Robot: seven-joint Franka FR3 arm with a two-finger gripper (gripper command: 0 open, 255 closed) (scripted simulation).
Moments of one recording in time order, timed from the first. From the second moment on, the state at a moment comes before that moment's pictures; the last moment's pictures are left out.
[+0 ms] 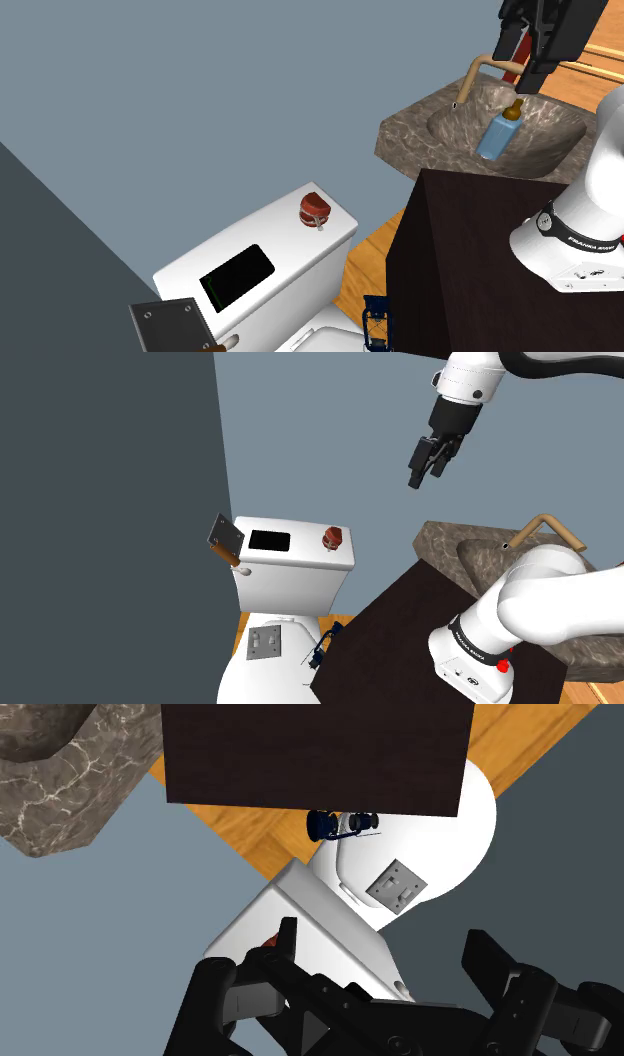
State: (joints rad) arm 0.01 -0.78 0.07 -2.34 0.06 1.50 0.08
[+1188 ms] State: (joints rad) arm -0.05 -0.43 0.05 -2.56 0.02 2.11 0.06
